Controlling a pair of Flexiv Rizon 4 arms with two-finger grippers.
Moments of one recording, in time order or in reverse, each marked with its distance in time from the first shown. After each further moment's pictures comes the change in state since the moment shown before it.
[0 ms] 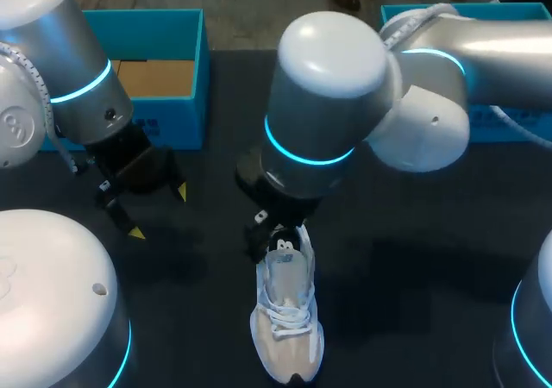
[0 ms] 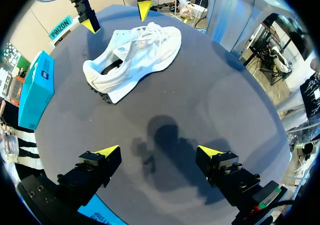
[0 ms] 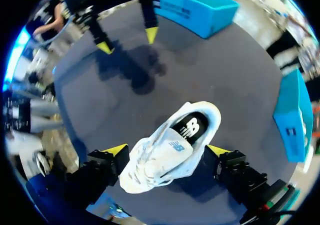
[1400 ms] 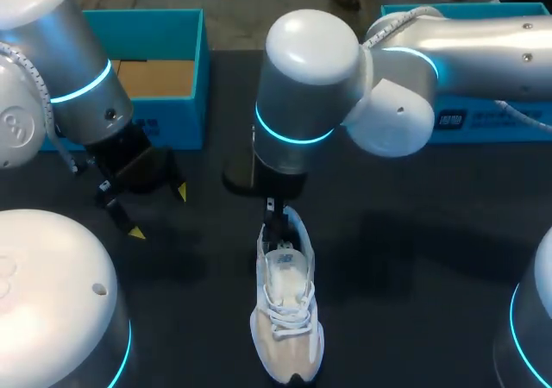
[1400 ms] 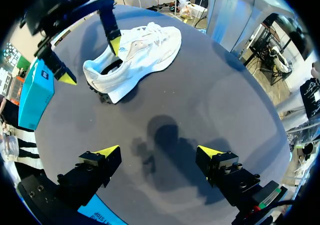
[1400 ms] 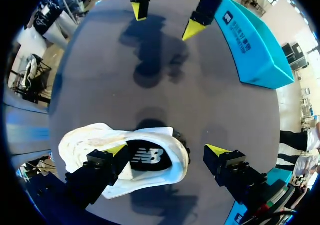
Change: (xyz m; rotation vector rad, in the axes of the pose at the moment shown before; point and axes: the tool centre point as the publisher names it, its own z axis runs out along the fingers) left arm 0.000 0.000 0.000 0.000 0.000 0.000; right arm -0.064 0.052 0.054 0.015 -0.035 -0.668
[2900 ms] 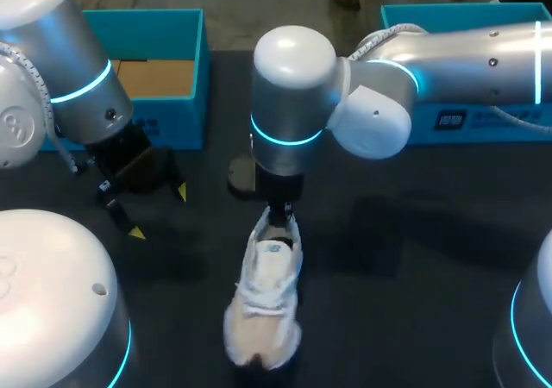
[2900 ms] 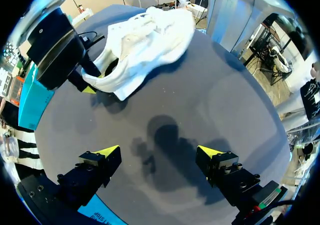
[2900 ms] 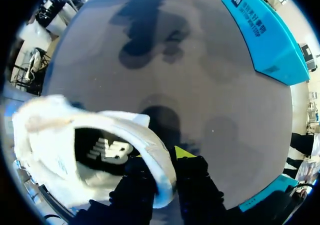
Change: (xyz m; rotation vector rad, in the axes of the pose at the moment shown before) left arm 0.000 0.000 0.000 0.000 0.000 0.000; right arm -0.020 -0.017 0.053 0.068 0.052 -0.032
